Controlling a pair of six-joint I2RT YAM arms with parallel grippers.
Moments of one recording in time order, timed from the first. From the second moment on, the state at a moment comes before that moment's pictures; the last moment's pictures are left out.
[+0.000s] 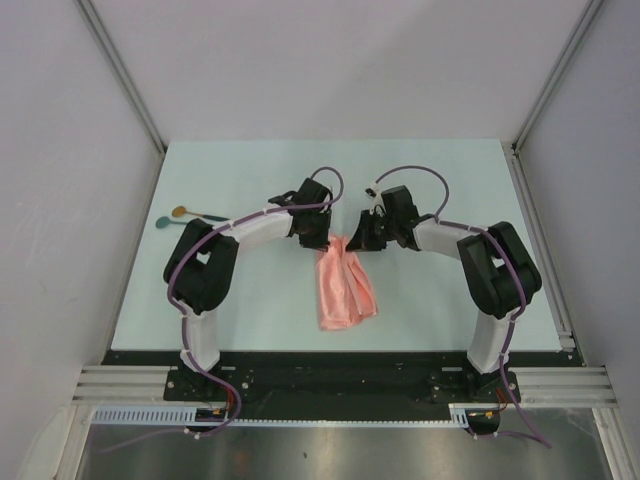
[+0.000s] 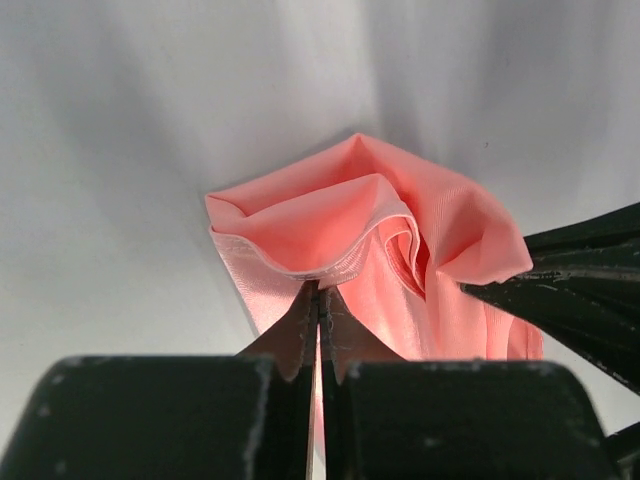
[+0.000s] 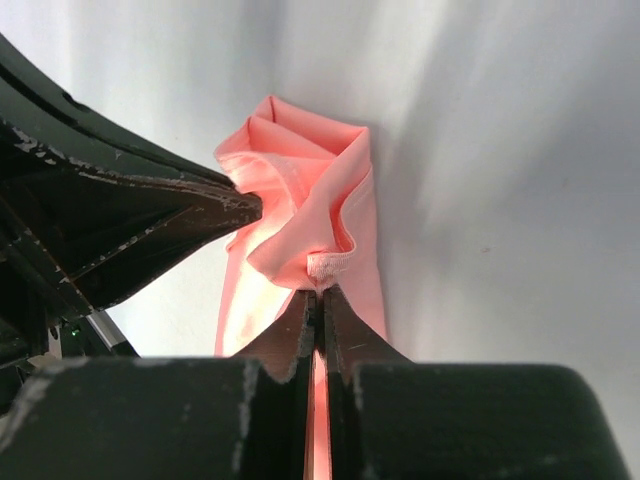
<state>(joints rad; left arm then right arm) -0.59 1.95 1.37 -0.48 0.09 -0.44 0.46 1.86 1.08 -0.01 -0.50 0.50</state>
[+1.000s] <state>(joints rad) -0.57 1.94 1.37 -0.47 0.19 -0.47 0.49 1.86 1.07 0.01 -0.57 0.54</state>
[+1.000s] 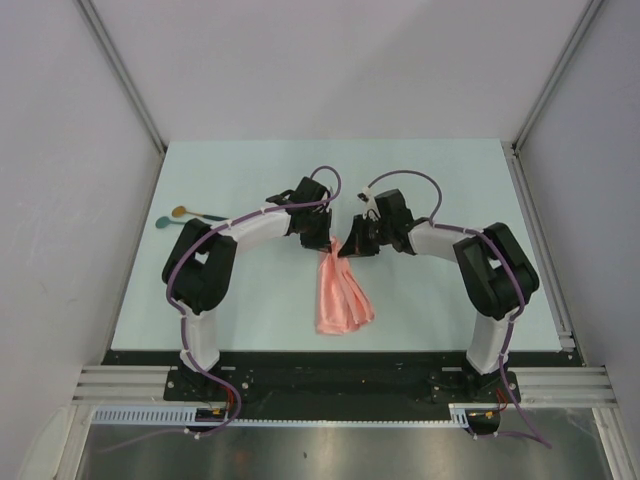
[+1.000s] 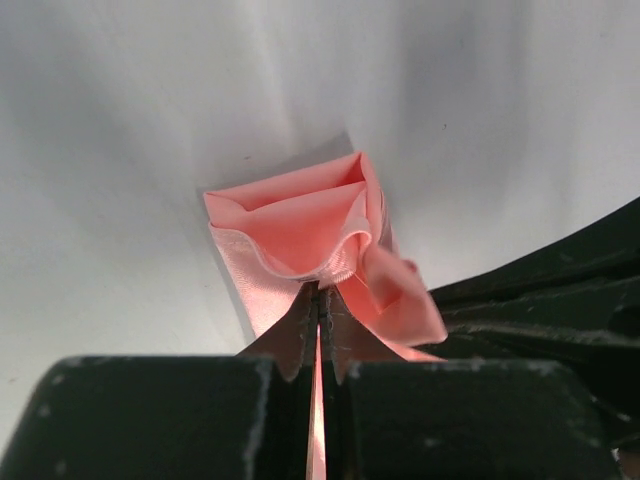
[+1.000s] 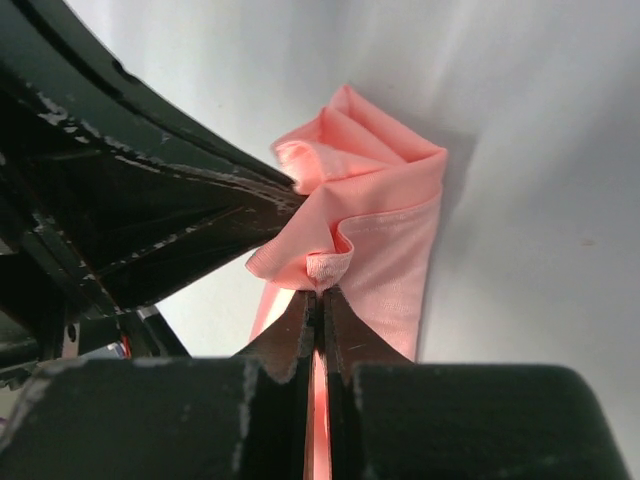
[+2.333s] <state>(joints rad) -0.55 1.84 1.25 -0.41 0.22 -0.48 0.56 2.05 0.90 0.63 -0.59 1.08</state>
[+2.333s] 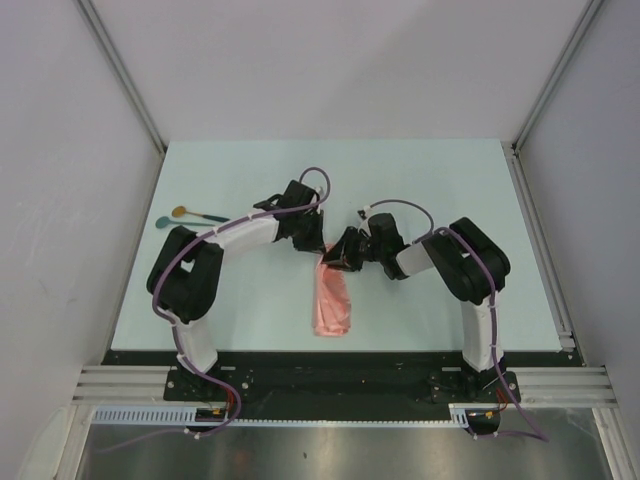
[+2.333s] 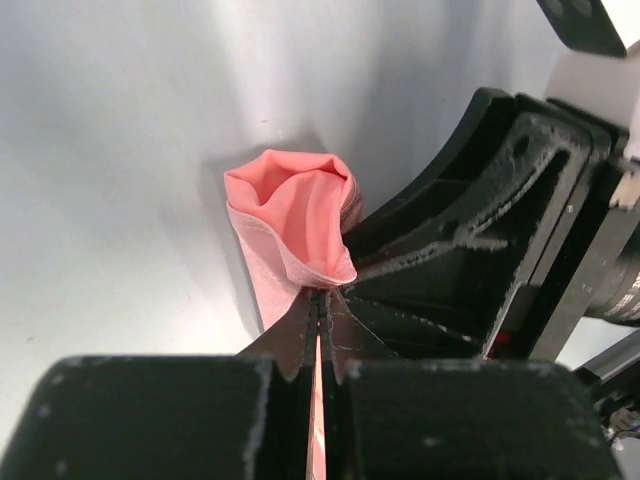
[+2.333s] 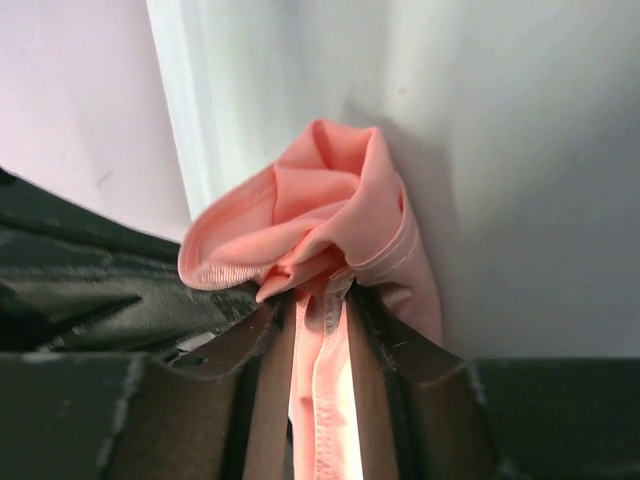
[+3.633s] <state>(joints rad) -0.52 1.83 1.22 -0.39 0.25 -0.50 0.51 1.96 0.90 0.49 -0.61 0.87</state>
